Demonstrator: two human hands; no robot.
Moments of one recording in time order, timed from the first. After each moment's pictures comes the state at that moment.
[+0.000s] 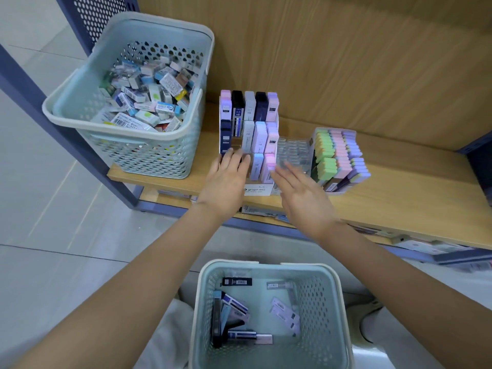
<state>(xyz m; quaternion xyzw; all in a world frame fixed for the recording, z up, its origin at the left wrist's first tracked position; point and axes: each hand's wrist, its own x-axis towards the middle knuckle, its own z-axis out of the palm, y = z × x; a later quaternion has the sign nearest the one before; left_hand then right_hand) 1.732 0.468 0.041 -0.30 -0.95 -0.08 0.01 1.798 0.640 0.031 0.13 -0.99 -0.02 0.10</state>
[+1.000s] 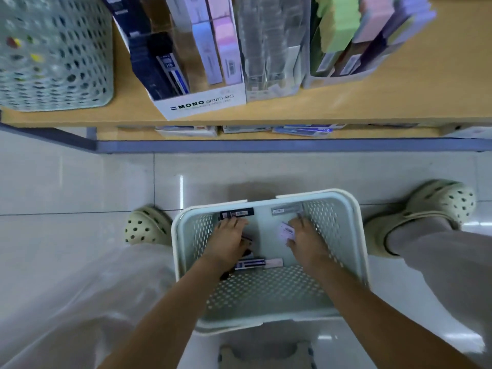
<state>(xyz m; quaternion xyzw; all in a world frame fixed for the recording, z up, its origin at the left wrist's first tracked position) 1.890 0.449 -0.174 -0.27 -0.87 -0.10 -0.39 1.979 0.629 -0.190 -0.16 -0.91 0.23 -0.31</state>
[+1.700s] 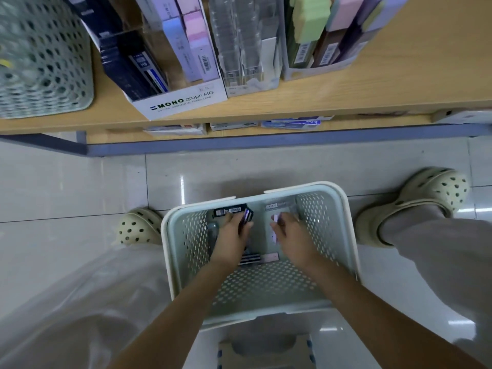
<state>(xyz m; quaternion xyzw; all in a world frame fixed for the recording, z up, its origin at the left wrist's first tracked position) 1.906 0.478 -0.158 -0.05 -0.87 -0.32 -0.39 1.970 0.615 -0.158 -0.27 -0.84 0.43 -0.20</state>
